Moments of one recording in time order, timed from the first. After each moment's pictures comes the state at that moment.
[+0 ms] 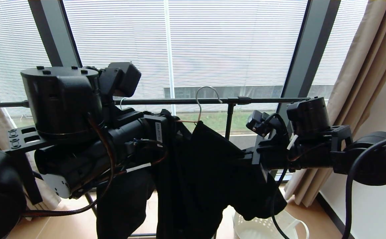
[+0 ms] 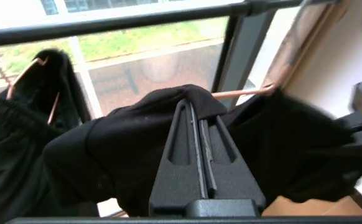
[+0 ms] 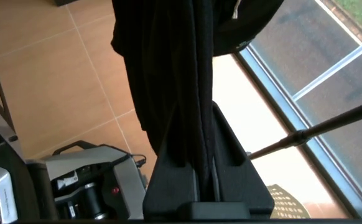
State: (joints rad) left arm -0.73 1.56 -0.90 -0.48 0.29 -0.11; right arm 0.47 1.81 -0.97 -0.25 0.54 -0.30
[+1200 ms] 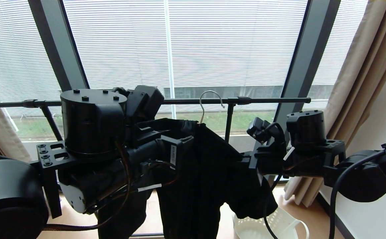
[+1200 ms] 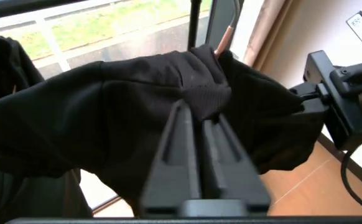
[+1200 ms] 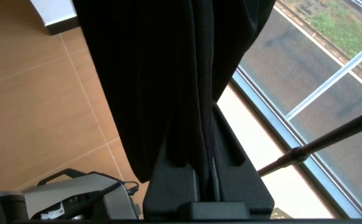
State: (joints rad) left arm -0.77 1.61 -0.85 -0.48 0.21 -0.10; right arm 0.45 1.85 -0.85 -0.51 0.55 -0.23
